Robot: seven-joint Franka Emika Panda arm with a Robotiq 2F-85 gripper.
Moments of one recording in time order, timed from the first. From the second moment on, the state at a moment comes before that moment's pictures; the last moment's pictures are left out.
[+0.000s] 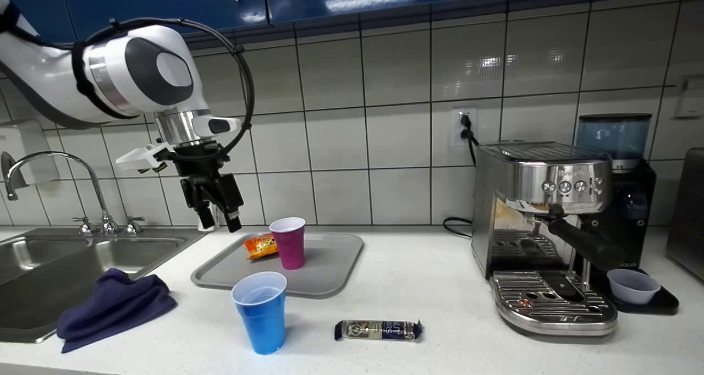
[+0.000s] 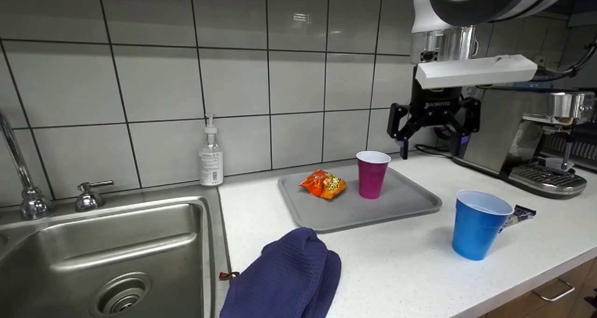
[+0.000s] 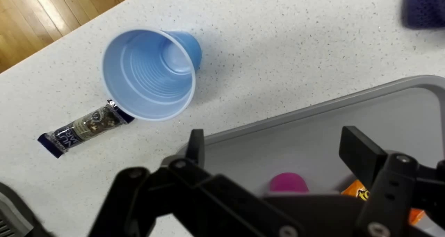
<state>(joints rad) -0.09 -0.18 0.21 -2.60 -0.15 2.43 0.55</state>
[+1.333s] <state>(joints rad) -0.06 0.06 0.09 -2.47 -0.23 2.49 0.73</state>
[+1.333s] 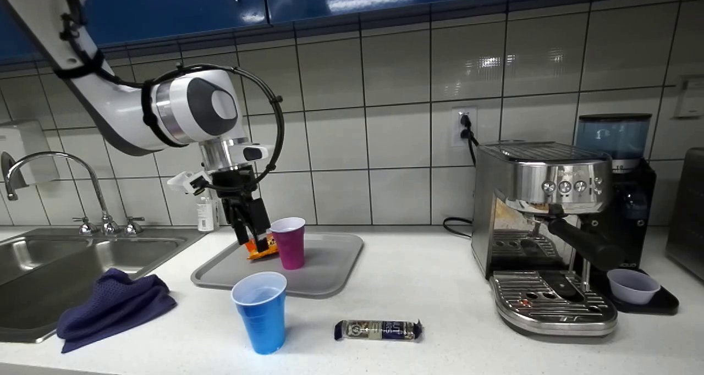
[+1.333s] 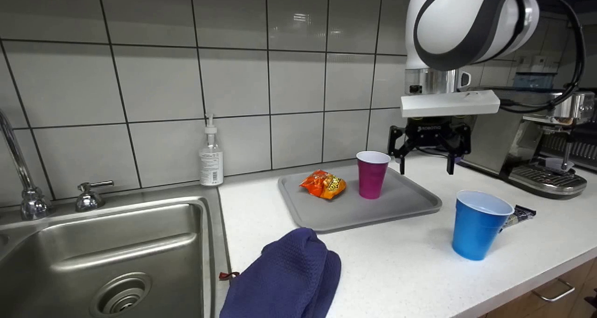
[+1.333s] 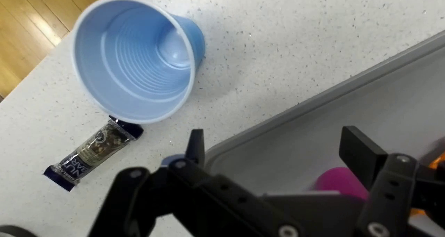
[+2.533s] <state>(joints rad) 0.03 0.30 -0.06 -2.15 -0.10 2.49 0.78</state>
